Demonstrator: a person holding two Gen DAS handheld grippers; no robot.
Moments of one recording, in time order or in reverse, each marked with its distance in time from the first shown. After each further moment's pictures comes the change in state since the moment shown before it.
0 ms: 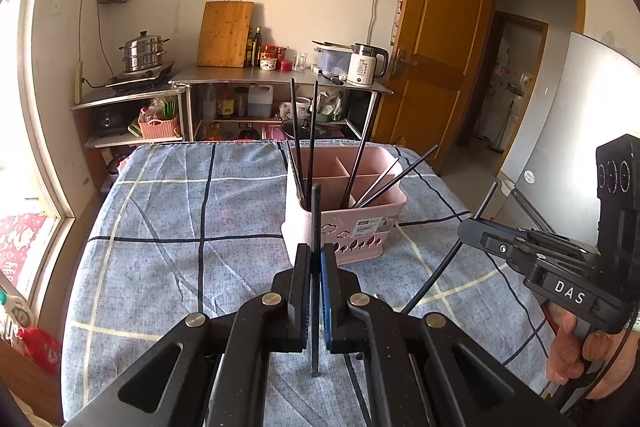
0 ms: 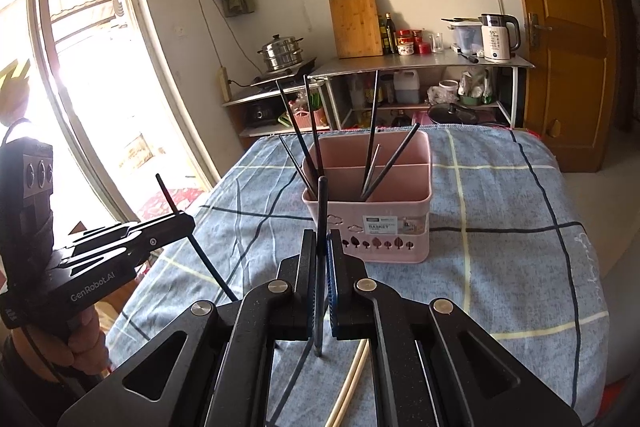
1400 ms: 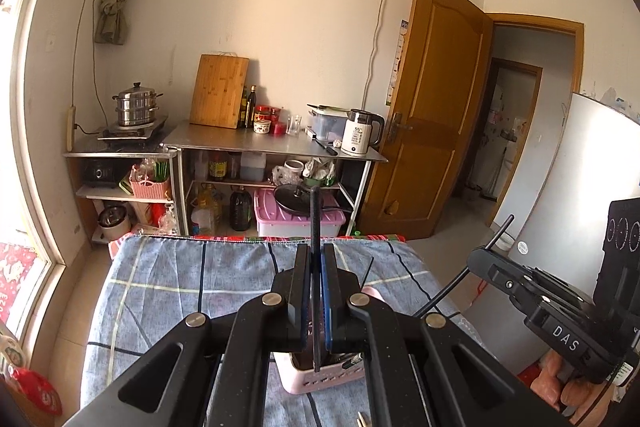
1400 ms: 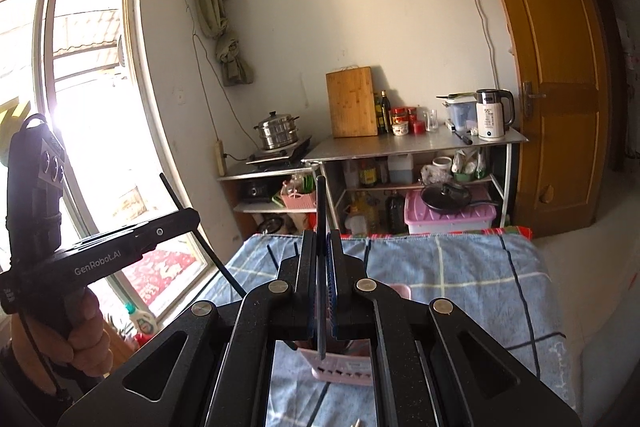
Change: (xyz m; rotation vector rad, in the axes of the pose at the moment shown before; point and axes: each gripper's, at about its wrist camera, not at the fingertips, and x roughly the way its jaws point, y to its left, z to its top) left arm 0.004 -0.003 0.153 -0.023 -0.180 -0.030; right arm -0.021 -0.005 0.114 -0.019 -0.253 -0.024
